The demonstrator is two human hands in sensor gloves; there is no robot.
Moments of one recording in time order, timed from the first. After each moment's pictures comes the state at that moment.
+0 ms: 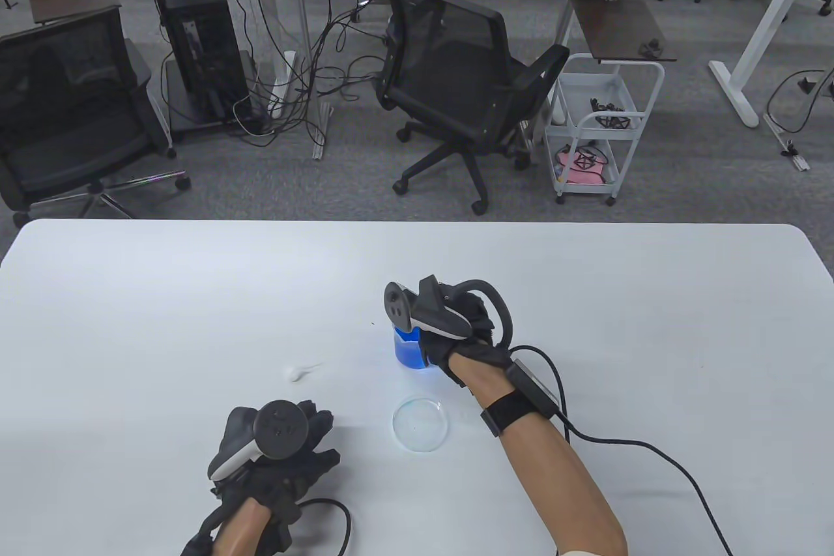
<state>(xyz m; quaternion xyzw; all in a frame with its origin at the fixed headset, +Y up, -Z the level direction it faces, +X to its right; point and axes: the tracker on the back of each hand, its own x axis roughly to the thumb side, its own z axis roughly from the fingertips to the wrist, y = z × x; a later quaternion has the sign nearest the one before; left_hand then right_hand) -0.236 -0.750 -0.351 -0.16 -0.17 0.18 0.96 0.006 -0.633 -0.473 -0.13 0.07 -0.99 0.08</state>
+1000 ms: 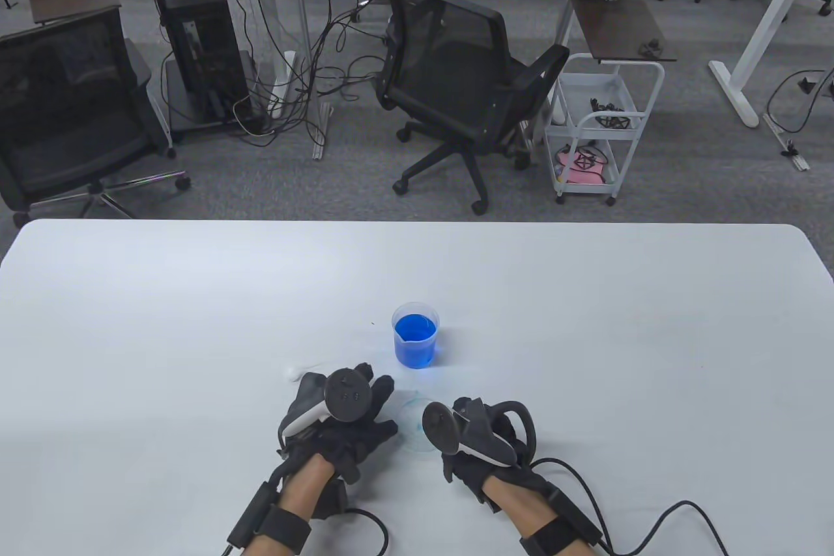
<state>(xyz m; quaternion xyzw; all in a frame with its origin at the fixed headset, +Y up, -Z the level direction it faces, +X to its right) -0.152 -0.786 -0.414 -0.21 -0.20 0.19 0.94 0.042 -0.750 -0.377 -0.15 0.07 -0.99 -0.03</state>
